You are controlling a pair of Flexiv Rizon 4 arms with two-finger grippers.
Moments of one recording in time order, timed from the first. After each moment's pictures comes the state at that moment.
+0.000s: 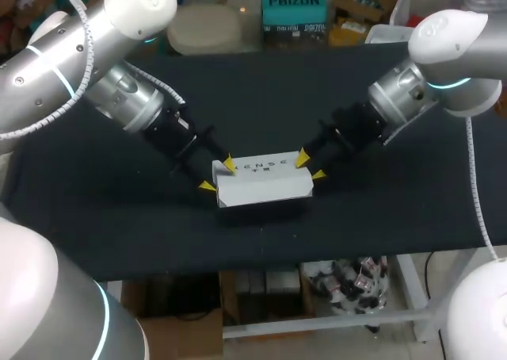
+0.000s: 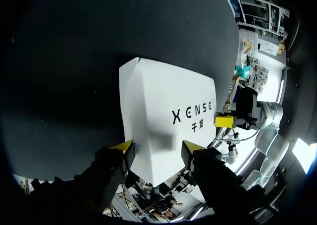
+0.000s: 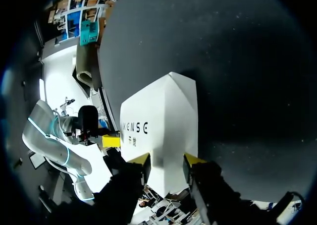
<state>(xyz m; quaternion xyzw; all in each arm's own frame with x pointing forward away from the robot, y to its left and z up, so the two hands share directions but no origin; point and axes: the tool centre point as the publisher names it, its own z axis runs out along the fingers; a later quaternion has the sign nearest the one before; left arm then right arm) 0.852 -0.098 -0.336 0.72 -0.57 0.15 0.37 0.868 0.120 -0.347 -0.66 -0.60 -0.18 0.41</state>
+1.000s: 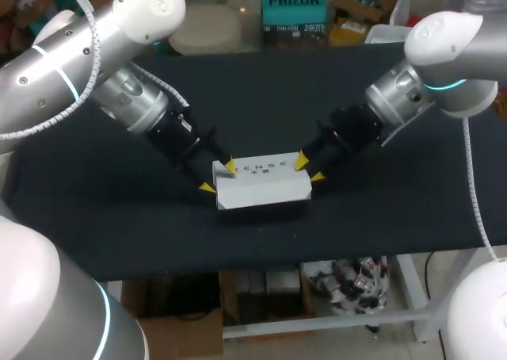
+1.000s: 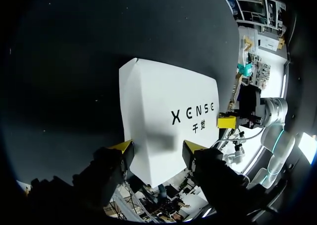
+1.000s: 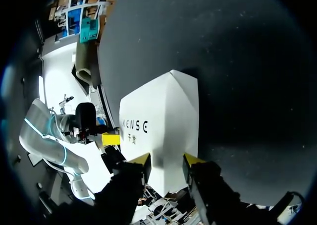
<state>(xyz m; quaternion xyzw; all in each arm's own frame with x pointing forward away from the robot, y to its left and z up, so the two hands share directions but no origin) 0.855 -0.098 -0.347 0.71 -0.59 0.16 0.34 0.867 0.121 -0.355 -0.65 -0.61 -0.18 0.41</state>
